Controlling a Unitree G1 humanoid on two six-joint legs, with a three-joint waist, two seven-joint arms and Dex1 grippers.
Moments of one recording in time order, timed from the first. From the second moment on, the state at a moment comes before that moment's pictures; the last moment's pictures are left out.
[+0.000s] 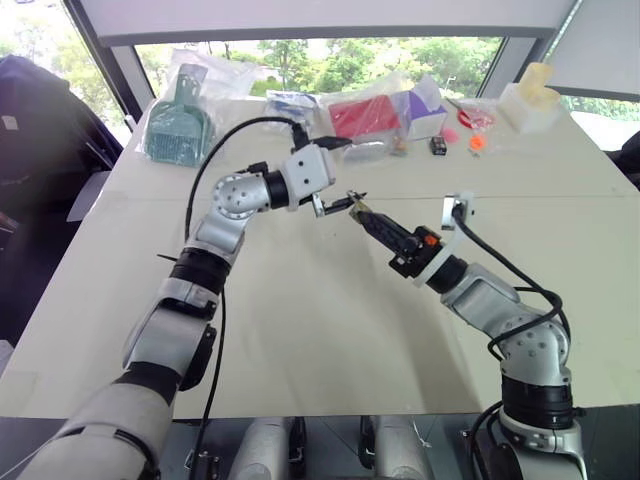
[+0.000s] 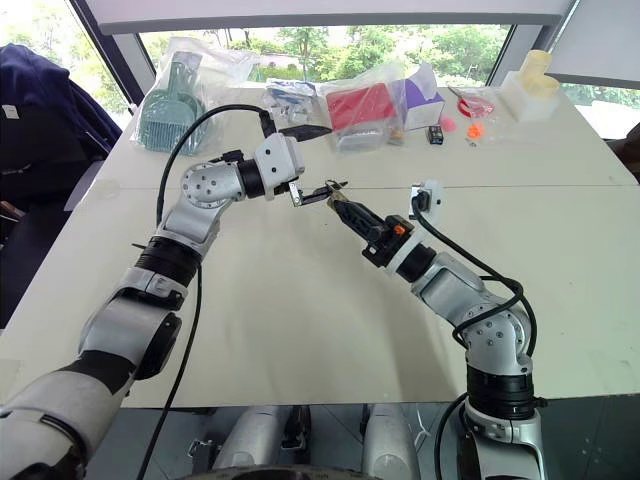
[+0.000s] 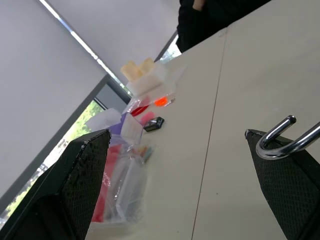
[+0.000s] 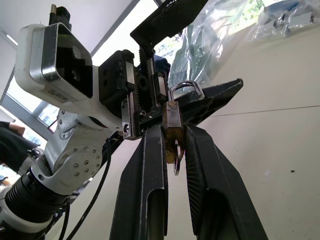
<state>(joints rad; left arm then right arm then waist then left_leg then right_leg) -1.01 0.29 -0.21 0.70 0.01 -0.45 -0.82 -0.32 -0.29 -0.17 -0.35 1.15 0.81 0.24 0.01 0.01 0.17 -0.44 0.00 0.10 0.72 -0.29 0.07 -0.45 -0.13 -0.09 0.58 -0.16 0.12</state>
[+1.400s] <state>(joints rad) -0.45 0.57 -0.17 -0.15 -0.38 0.52 -1.07 -0.35 -0.79 0.00 -0.10 0.92 1.15 0.70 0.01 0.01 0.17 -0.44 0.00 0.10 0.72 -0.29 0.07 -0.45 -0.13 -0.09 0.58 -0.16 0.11</state>
